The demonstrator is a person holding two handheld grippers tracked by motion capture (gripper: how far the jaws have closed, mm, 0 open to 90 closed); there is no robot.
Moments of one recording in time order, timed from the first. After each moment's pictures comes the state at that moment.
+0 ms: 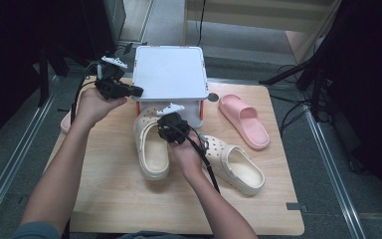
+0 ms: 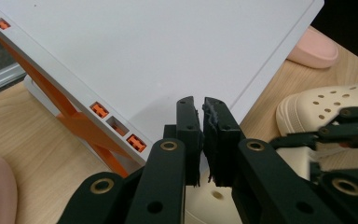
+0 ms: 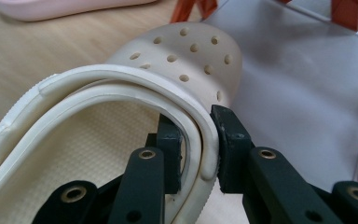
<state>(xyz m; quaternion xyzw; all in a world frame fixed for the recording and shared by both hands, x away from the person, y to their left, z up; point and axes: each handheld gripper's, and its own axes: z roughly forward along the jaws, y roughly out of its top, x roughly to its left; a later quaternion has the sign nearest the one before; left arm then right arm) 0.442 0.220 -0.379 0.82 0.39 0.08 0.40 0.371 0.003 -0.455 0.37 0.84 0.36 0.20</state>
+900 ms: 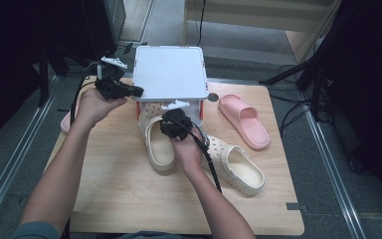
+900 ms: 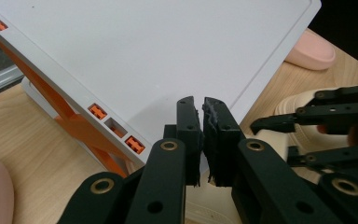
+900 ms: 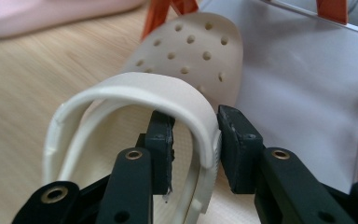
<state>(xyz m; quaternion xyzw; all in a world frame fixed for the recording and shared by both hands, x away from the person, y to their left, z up) 0.442 0.220 -0.380 0.82 0.39 0.08 0.41 0.385 -0.007 -0.462 0.40 0.82 0.38 0.19</state>
